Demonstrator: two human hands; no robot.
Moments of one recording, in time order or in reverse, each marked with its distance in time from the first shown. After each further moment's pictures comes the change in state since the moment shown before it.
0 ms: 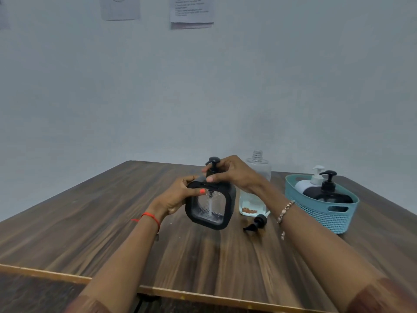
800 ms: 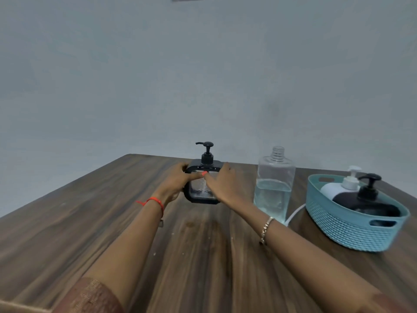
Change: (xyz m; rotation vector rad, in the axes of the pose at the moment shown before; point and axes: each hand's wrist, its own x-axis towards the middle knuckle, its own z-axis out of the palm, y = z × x) left_hand 0.075 -0.015 -0.044 0.159 0.317 -0.046; right_hand 0.067 0.058 0.050 -0.534 0.403 0.300
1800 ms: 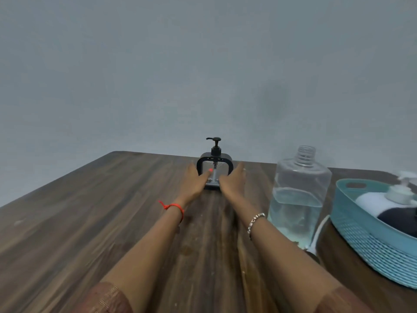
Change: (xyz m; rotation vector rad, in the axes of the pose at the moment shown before) left_hand 0.090 -0.057 0.032 0.265 0.179 0.086; right_hand 0.110 0.054 0.063 0.419 0.194 0.293
